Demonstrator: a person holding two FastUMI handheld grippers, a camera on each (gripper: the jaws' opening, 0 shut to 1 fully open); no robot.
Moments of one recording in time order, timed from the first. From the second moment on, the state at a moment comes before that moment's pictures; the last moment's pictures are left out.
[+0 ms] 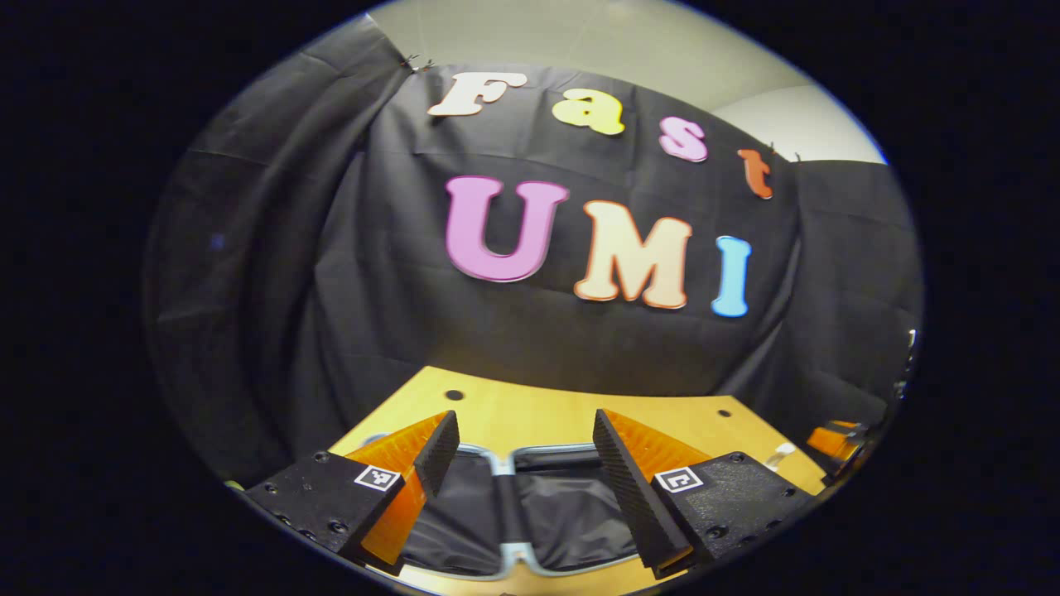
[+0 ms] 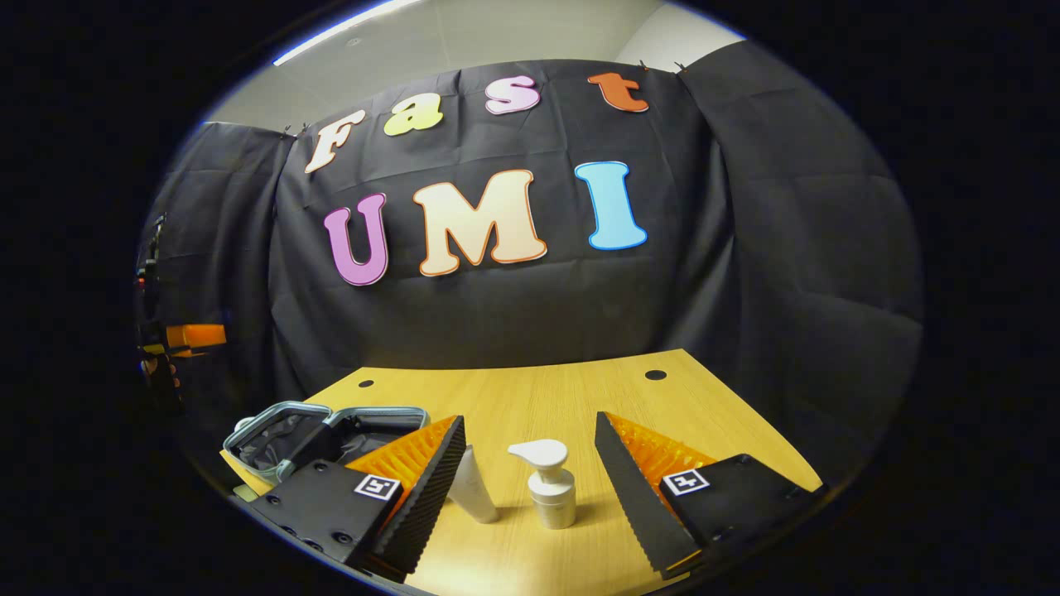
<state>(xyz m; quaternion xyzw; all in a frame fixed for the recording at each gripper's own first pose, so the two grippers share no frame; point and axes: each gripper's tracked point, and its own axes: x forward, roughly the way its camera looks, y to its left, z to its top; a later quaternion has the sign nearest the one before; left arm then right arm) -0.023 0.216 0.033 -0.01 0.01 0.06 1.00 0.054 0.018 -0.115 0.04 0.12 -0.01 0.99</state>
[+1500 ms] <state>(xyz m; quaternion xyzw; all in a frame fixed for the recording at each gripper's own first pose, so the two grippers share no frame) 0.100 -0.067 -0.228 -0.07 0.21 -0.11 0.97 0.096 0.009 -0.268 0.01 0.23 0.07 0.97</state>
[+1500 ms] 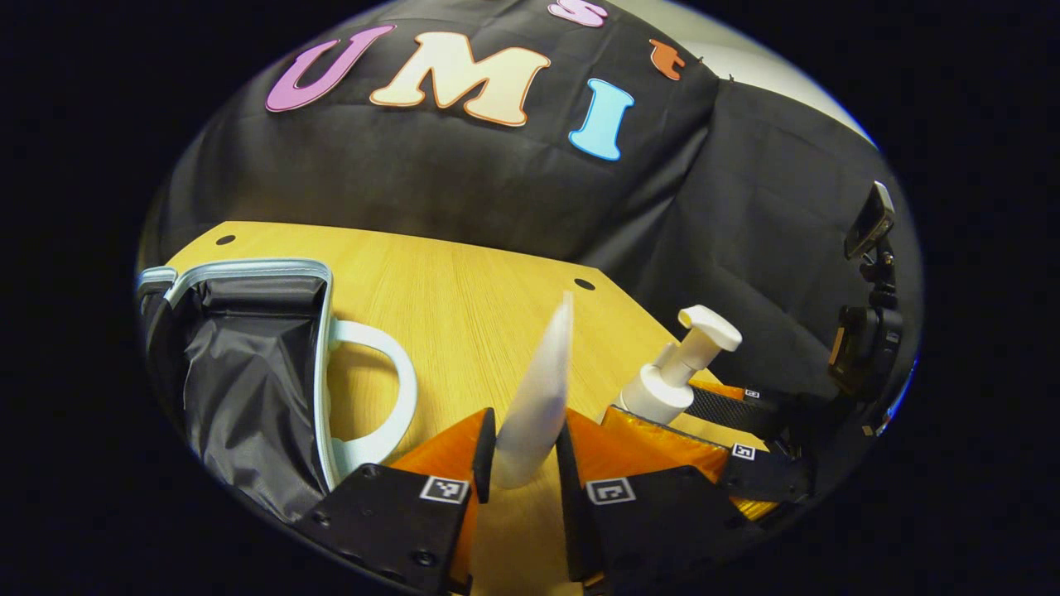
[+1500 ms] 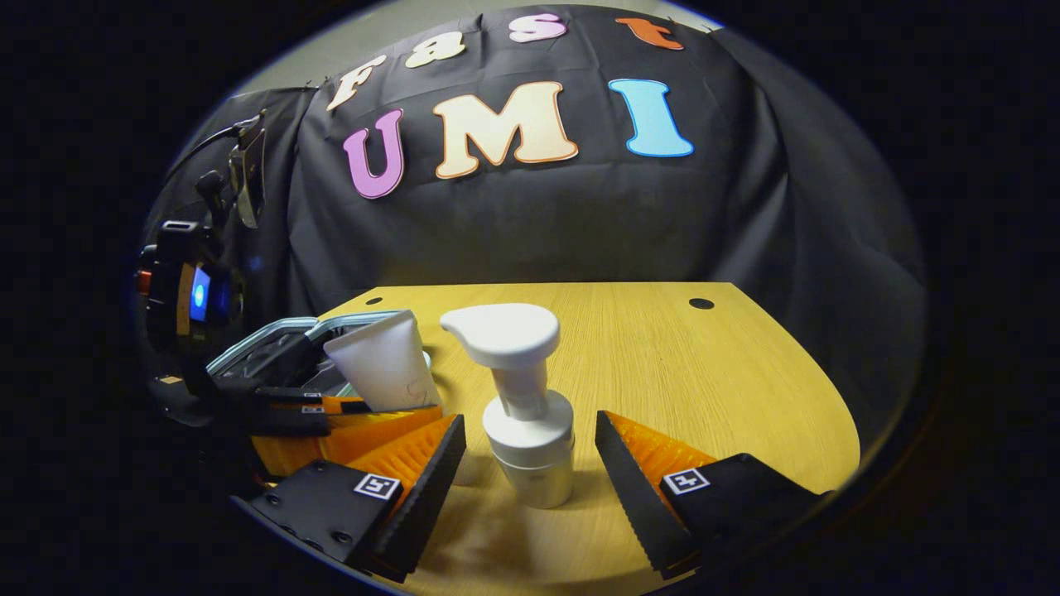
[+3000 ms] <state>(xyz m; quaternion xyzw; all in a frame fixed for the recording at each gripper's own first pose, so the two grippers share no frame) 0.034 0.175 -0.203 -0.09 0.41 -0.02 0.91 0.110 0.159 -0.162 0.04 0.24 0.13 0.96</state>
